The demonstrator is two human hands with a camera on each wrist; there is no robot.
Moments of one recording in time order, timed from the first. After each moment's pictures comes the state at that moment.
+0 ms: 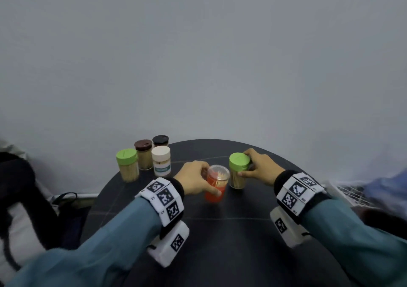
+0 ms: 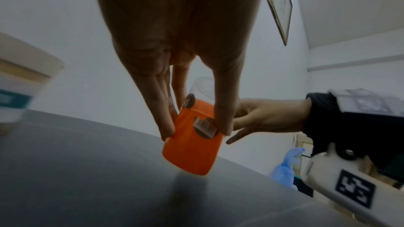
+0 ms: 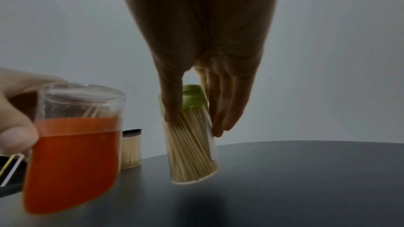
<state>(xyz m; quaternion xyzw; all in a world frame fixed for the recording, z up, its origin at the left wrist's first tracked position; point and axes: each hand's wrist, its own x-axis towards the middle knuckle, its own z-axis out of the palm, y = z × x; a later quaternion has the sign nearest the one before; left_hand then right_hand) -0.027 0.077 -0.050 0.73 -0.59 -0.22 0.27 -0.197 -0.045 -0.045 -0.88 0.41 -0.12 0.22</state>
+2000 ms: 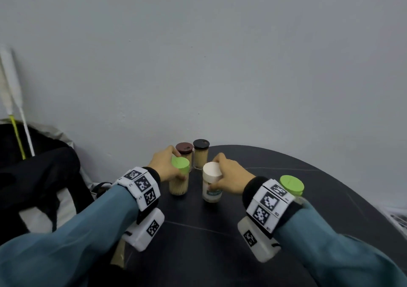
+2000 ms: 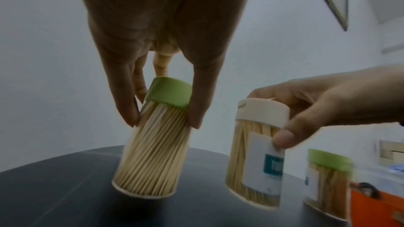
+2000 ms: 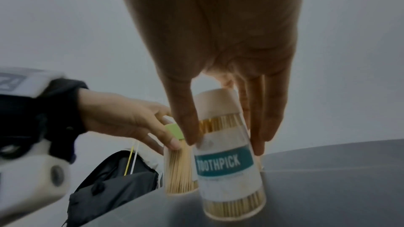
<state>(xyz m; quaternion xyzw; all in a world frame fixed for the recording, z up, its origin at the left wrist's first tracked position) 0.119 0.118 -0.041 0.84 -0.42 -0.15 0.31 -0.043 0.026 -0.031 -0.91 0.32 -0.04 0.25</state>
